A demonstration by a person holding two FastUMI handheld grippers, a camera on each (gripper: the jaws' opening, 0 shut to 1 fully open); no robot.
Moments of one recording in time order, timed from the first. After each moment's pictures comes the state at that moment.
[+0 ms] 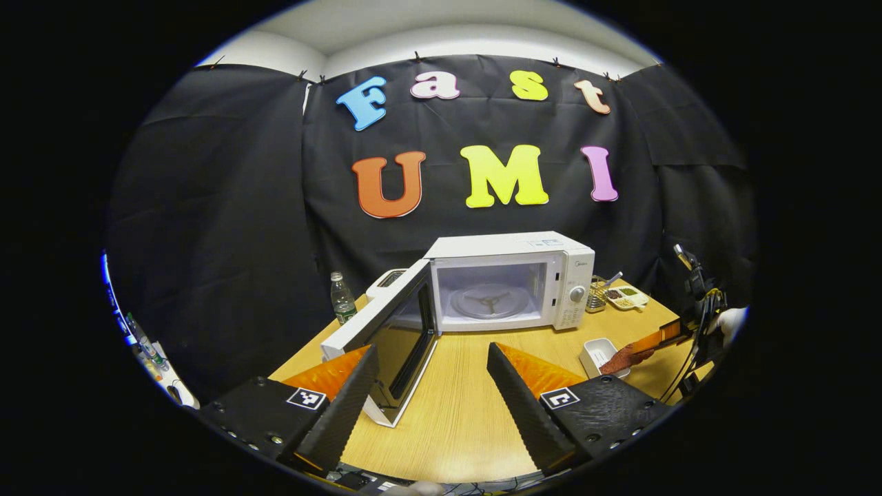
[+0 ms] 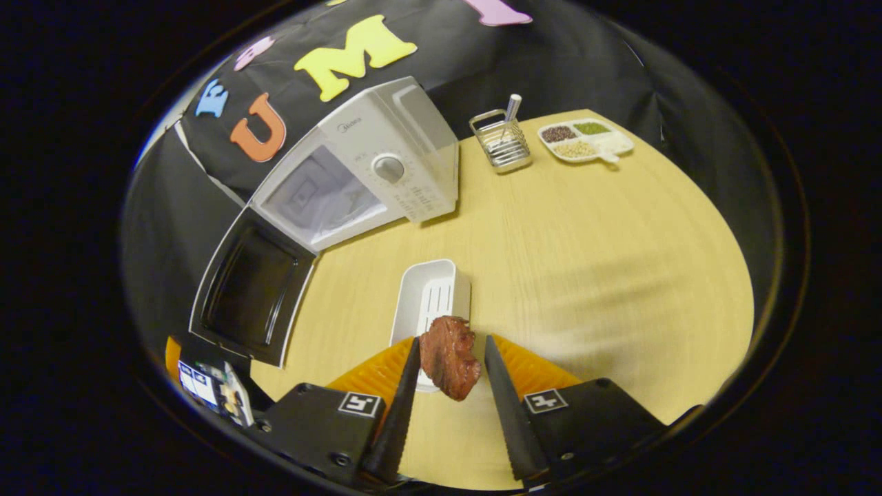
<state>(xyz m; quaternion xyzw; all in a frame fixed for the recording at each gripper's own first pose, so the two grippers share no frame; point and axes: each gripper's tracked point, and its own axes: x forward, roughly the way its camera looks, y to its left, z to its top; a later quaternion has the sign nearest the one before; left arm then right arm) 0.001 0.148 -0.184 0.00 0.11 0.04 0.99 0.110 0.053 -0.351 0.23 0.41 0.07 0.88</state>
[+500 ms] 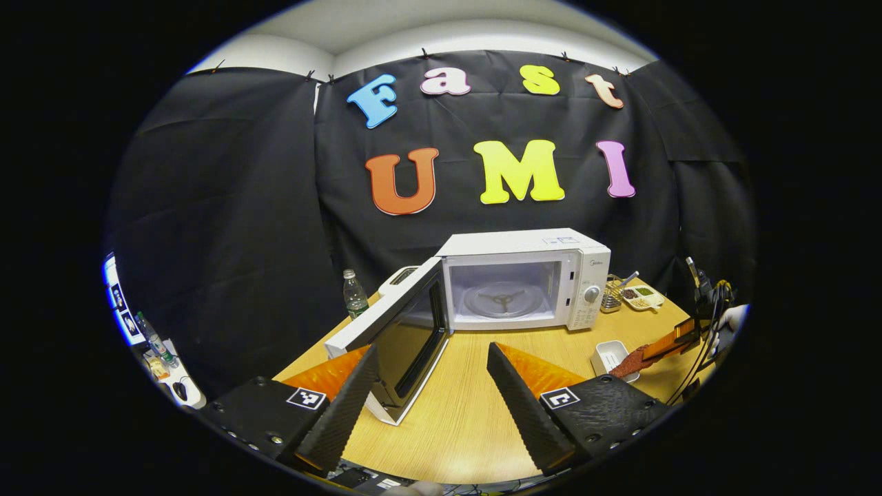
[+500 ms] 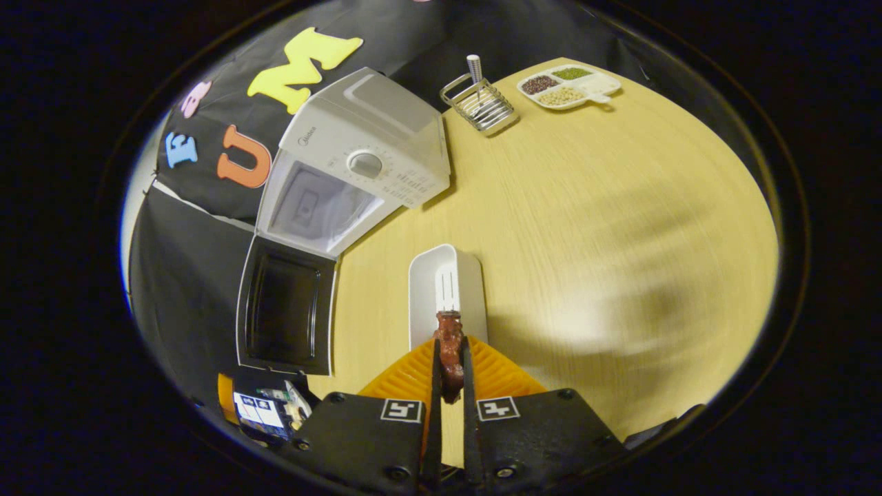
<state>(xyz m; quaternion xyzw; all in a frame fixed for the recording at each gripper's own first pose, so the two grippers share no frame) 0.003 0.151 -0.185 0.01 0.13 0.07 0.99 0.108 0.059 -0.345 0.33 0.45 0.10 0.82</state>
